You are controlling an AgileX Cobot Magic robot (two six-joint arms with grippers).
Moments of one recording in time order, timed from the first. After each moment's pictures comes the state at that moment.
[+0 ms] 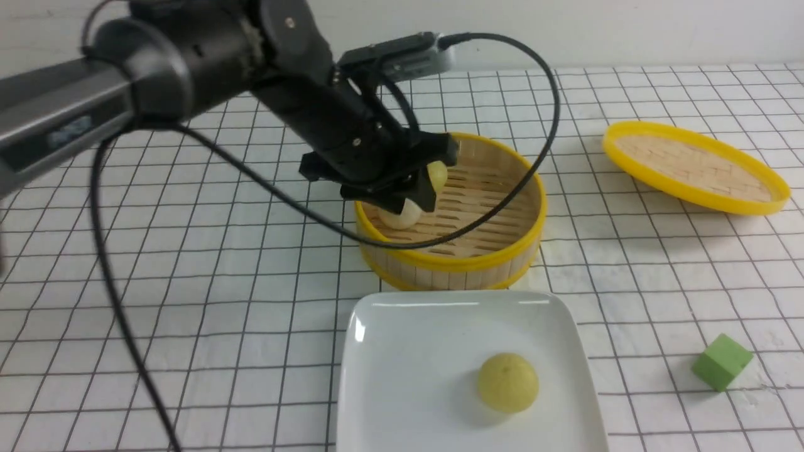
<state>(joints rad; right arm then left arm) 0.48 0.68 -0.59 -0.05 0.93 0.13 -0.47 1.93 -1.68 -0.35 0.89 -0.02</state>
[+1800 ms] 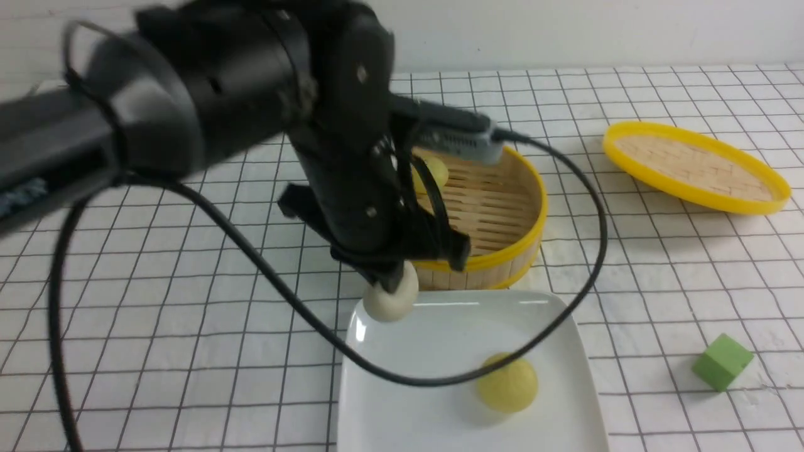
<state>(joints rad) 0.48 0.68 -0.58 -0.05 0.90 0.13 -0.71 1.75 -1.48 0.05 1.07 -0.28</state>
